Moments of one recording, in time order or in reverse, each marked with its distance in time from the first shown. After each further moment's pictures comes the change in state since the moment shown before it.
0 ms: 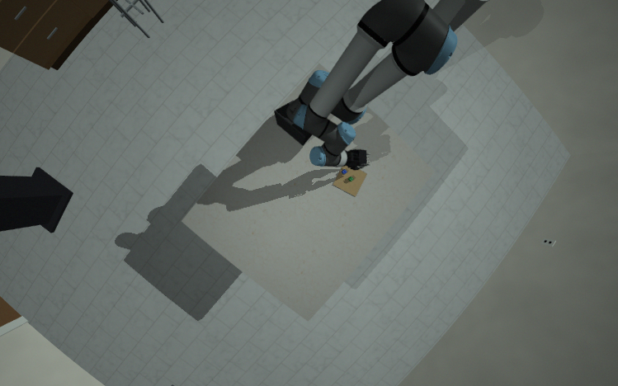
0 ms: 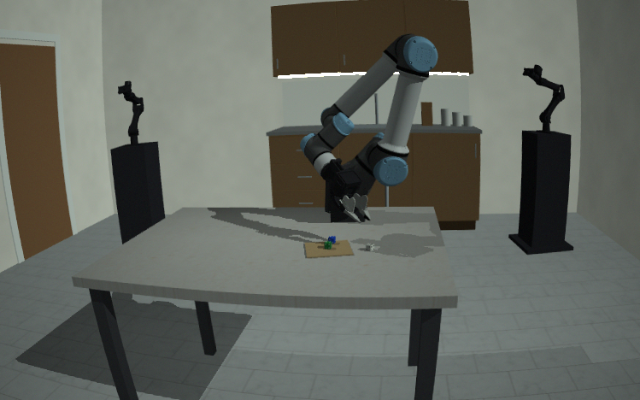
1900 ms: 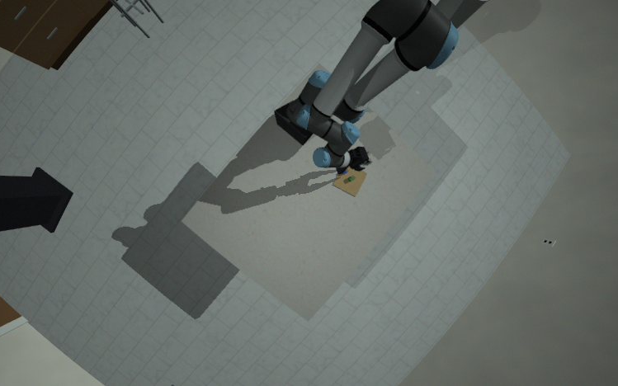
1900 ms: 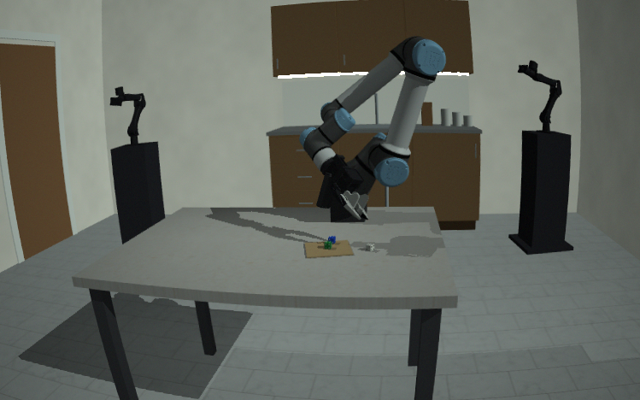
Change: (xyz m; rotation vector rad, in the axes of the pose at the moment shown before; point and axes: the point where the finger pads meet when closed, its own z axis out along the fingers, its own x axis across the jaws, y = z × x) arm -0.004 0.005 -0.006 0.056 0.041 -0.352
